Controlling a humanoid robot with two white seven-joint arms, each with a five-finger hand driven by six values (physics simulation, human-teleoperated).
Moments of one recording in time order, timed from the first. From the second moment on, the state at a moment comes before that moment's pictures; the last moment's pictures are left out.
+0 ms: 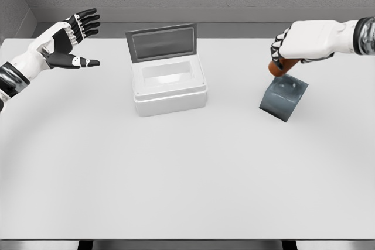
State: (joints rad) left arm -0.64 0.60 -0.48 -1.01 0.73 -0.25 -0.61; right arm -1.10 -0.90 0.97 -1.47 0.52 -0.61 0.61
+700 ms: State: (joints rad) left arm -0.65 0.60 -0.48 -1.01 0.73 -0.25 -0.61; right arm -1.14 -0.80 0.96 -1.43 0.52 -0.61 0.61
